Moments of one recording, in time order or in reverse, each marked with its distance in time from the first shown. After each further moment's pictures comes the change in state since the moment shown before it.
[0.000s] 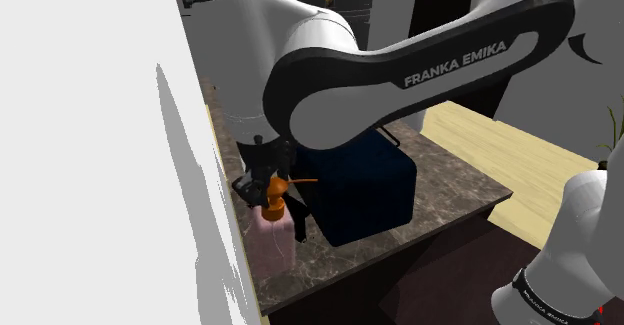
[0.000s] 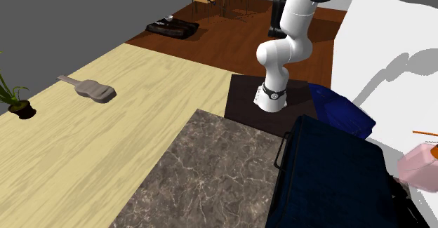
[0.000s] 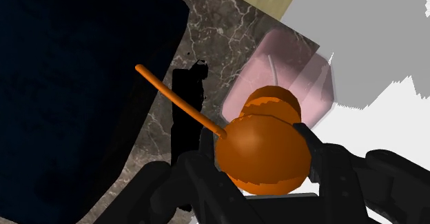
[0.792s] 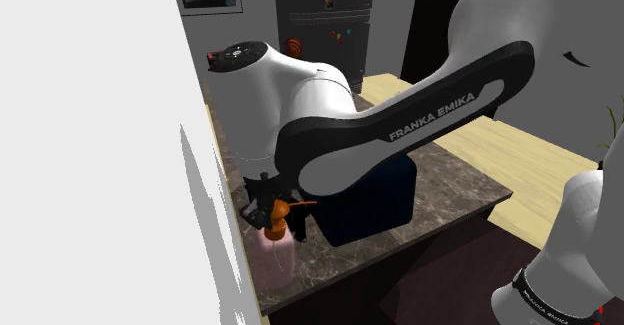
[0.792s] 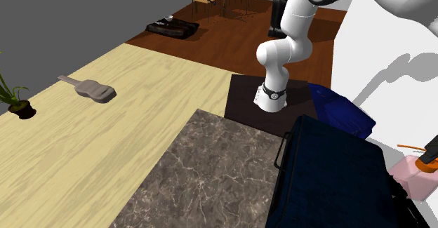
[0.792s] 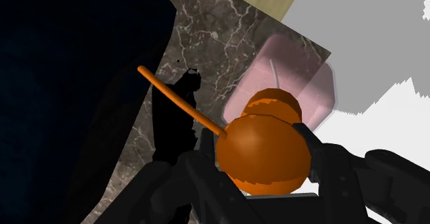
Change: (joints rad) arm -0.001 0.036 -0.006 -0.119 -0.030 0.146 0.039
